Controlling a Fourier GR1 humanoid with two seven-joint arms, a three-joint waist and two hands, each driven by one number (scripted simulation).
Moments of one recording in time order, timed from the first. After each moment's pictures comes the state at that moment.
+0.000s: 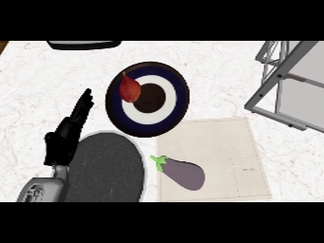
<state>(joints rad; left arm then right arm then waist) -0.12 0.12 -0.06 -1.47 -0.11 0.04 0.02 0.25 -1.23 -0.57 -1.47 -0.40 0.56 -0.72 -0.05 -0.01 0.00</state>
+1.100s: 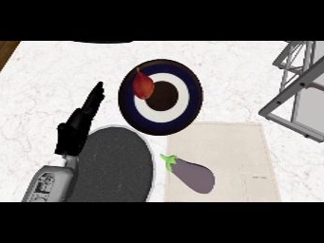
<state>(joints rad) -0.21 0.10 -0.07 -1.41 -0.11 0.01 0.01 -0.12 -1.41 -0.50 -1.14 -0.58 0.57 -0.58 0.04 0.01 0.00</state>
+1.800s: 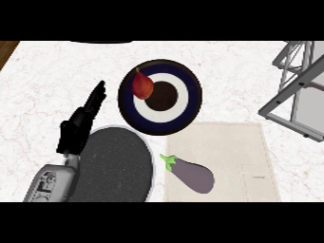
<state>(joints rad) -0.22 0.09 -0.07 -1.42 -0.13 0.01 0.03 -0.44 -1.23 -0.26 -1.12 -0.34 0.37 -0.72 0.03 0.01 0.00</state>
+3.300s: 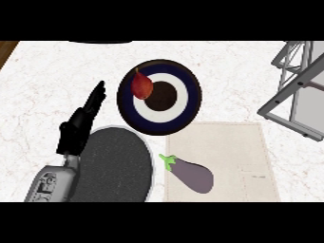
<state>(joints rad) -0.21 0.07 -0.06 -1.43 -0.14 0.00 0.03 -0.94 -1.02 -0.13 -0.51 -0.08 0.38 -0.68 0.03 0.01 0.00</state>
